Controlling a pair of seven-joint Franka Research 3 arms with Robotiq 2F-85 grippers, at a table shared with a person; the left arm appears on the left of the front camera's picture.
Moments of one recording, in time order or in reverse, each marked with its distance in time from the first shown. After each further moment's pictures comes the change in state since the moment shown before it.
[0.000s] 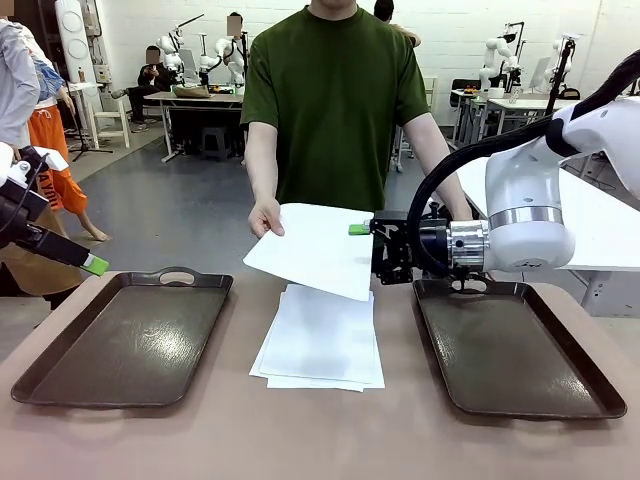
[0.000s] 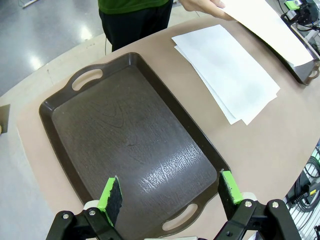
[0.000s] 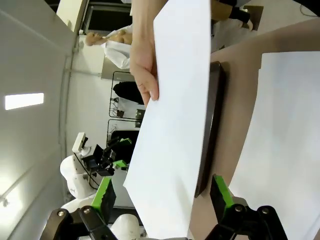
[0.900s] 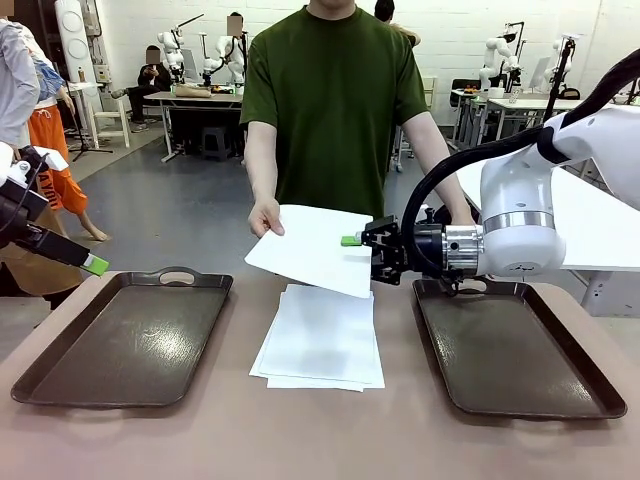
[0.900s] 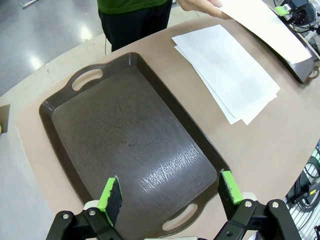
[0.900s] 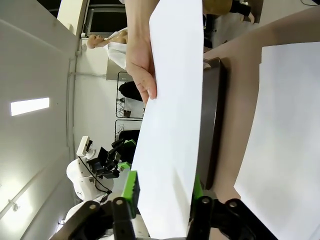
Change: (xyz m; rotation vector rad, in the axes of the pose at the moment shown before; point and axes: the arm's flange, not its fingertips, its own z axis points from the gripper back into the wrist) left arm 0.000 0.000 0.000 0.000 0.000 0.000; right arm 0.002 -0.007 -0.007 0.024 0.016 -0.044
